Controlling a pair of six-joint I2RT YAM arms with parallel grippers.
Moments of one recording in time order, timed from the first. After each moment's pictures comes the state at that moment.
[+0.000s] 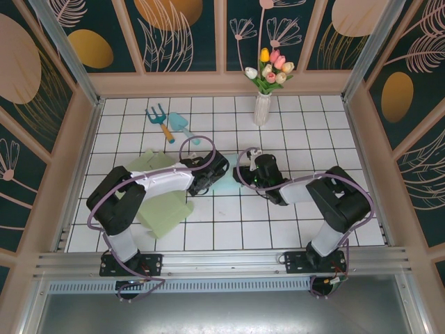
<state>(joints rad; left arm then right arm) -0.81 1.77 1.08 -0.48 -0.31 -1.38 0.62 1.67 0.56 0.56 -0.10 0.45</state>
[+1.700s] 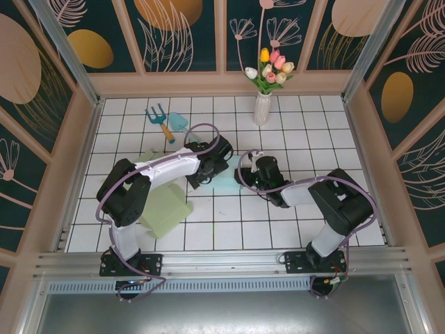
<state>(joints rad) -0.77 1.88 1.34 -0.75 -0.22 -1.35 0.62 1.65 0.53 0.55 -0.09 0.46</state>
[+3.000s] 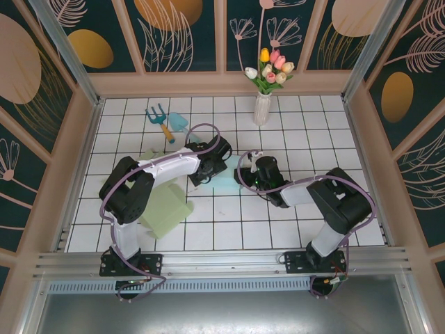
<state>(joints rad) -0.75 1.91 1.32 -0.68 -0.21 -1.28 0.62 1.66 0.53 0.58 -0.09 0.45</state>
